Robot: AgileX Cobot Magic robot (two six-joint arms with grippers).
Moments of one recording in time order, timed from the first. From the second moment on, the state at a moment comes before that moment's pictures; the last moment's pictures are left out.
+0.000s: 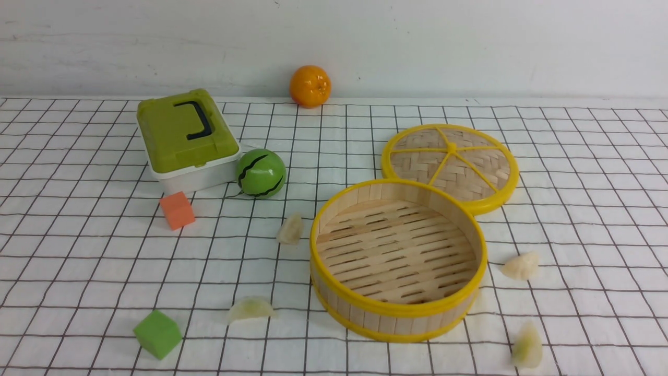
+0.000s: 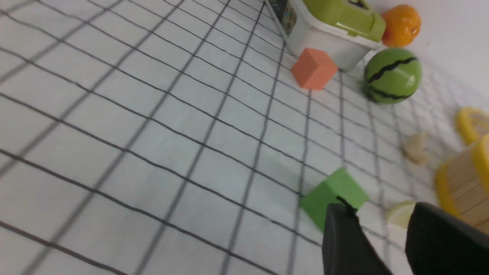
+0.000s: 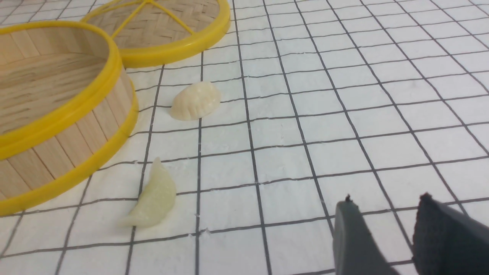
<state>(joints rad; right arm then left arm) -0.08 -0.01 0.02 0.06 0.38 0.12 0.03 -0.01 0.03 -0.25 0.29 -0.46</state>
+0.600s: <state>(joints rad) -0.08 -0.01 0.03 0.84 0.36 0.48 0.03 -0.01 0.03 -1.01 0.25 -0.71</state>
